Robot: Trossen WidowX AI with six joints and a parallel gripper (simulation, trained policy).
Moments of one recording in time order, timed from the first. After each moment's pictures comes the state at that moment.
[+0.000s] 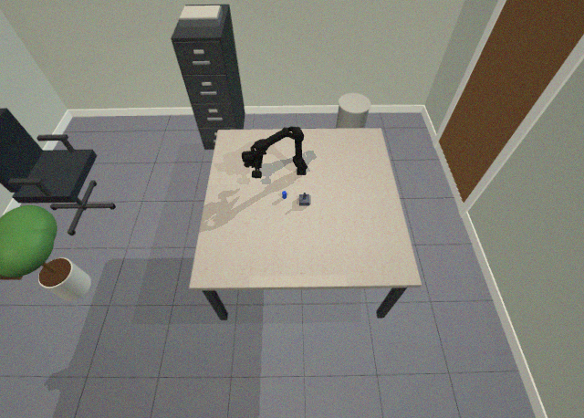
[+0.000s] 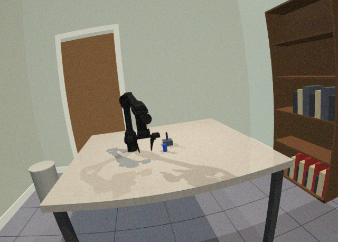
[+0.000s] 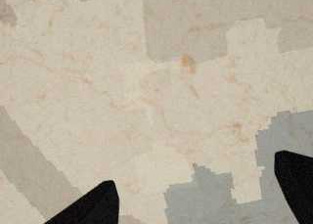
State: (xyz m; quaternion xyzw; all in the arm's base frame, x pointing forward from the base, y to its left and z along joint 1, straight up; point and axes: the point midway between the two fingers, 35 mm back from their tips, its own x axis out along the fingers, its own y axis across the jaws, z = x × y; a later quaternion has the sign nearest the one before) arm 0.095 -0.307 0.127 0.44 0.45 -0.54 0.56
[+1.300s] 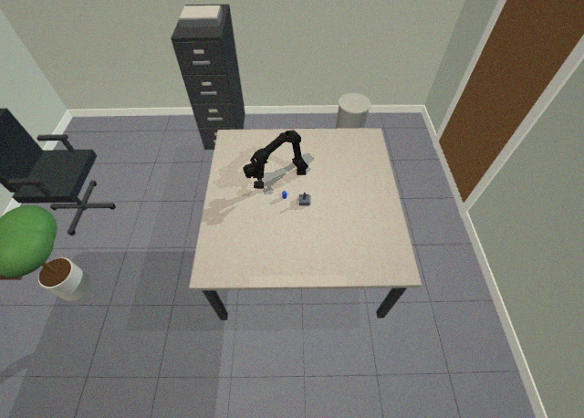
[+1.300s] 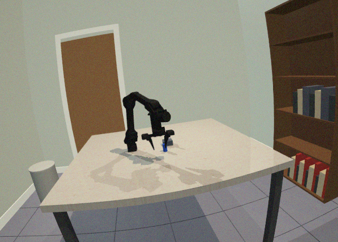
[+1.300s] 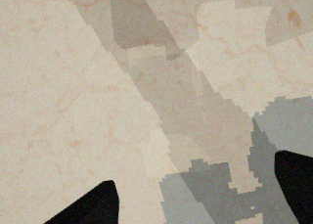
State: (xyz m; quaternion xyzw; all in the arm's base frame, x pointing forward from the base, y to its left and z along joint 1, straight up) arm 0.180 -0.287 0.125 0.45 0.46 -0.53 0.55
